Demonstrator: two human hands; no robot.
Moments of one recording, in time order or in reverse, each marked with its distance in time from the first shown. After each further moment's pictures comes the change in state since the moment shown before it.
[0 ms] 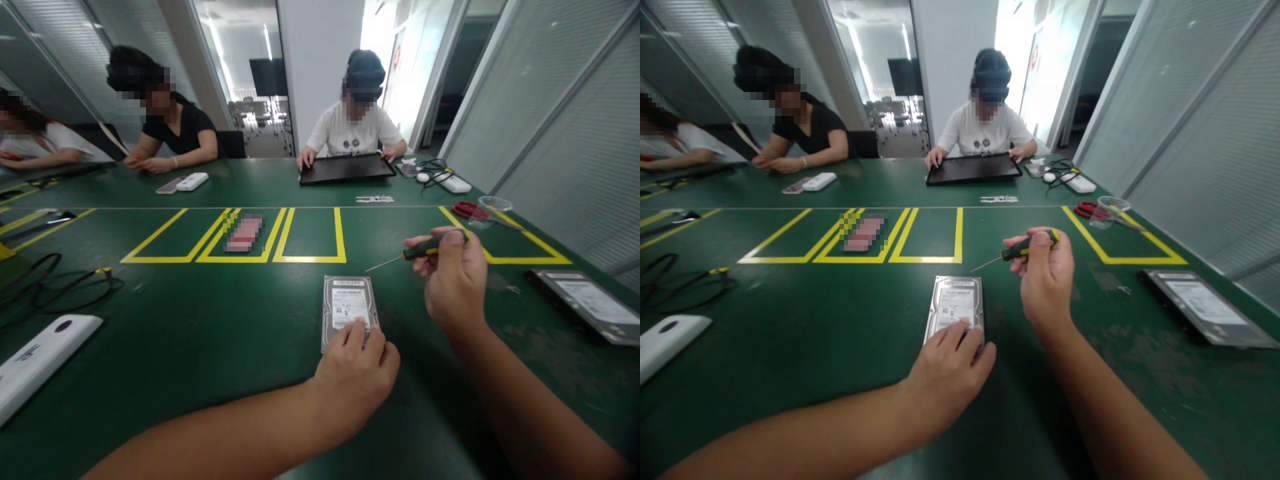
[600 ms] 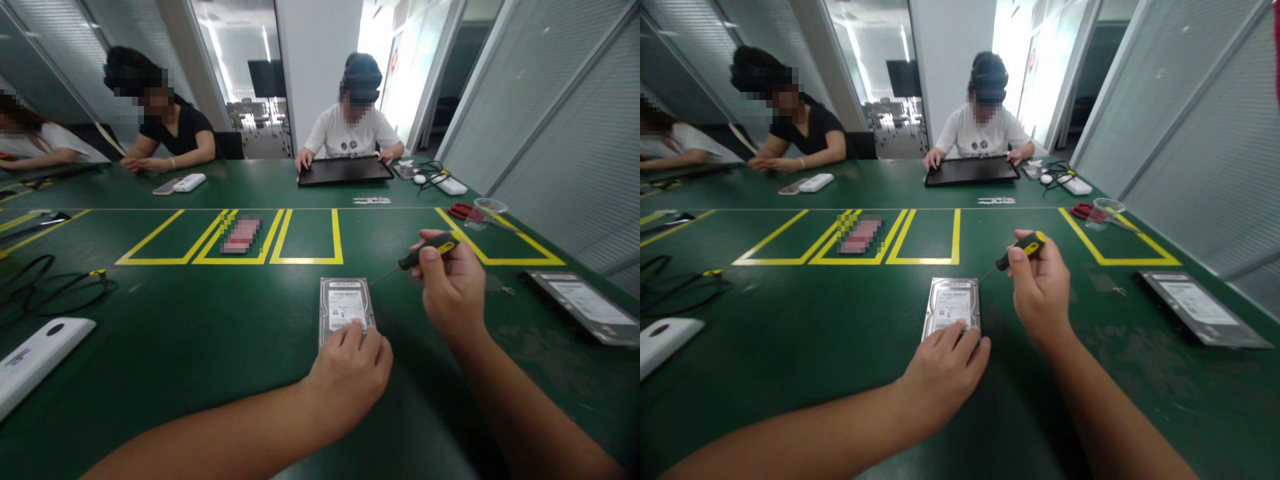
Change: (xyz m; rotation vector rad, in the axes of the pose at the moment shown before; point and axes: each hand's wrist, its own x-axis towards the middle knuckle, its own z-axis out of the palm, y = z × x) left_hand 0.001 -0.004 -0.001 0.032 -0.058 0.033; right_hand -0.011 -0.012 -0.012 -0.197 -0.094 -0.063
